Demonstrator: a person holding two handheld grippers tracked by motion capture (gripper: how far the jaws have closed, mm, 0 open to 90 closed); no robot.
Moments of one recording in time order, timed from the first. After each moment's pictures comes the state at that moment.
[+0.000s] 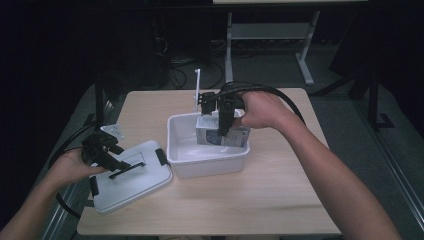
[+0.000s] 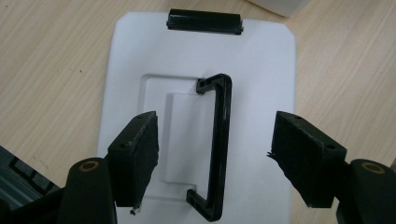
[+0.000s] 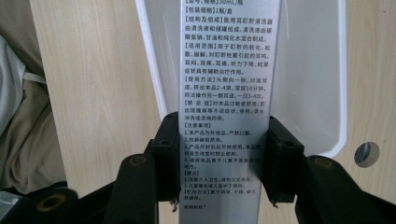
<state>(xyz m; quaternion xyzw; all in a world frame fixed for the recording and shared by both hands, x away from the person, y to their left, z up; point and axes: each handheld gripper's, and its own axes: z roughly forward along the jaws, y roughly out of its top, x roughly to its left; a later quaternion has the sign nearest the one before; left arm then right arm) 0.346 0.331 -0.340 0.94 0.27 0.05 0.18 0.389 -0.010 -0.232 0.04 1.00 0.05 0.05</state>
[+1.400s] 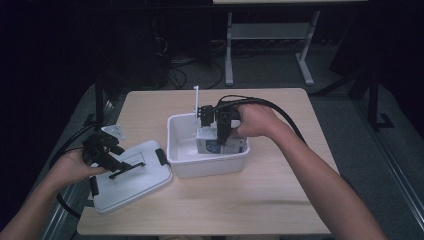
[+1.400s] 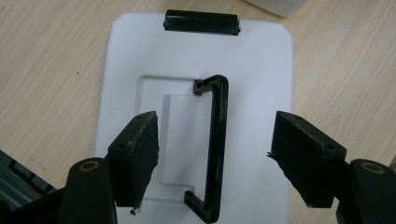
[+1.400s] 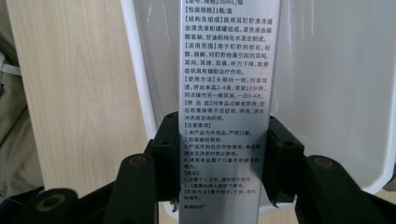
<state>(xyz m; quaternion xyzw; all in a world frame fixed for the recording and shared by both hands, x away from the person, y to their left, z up) 0.345 0.327 -0.340 0.95 0.27 0.05 0.18 0.399 -0.005 -0.281 0.02 1.00 0.04 0.04</state>
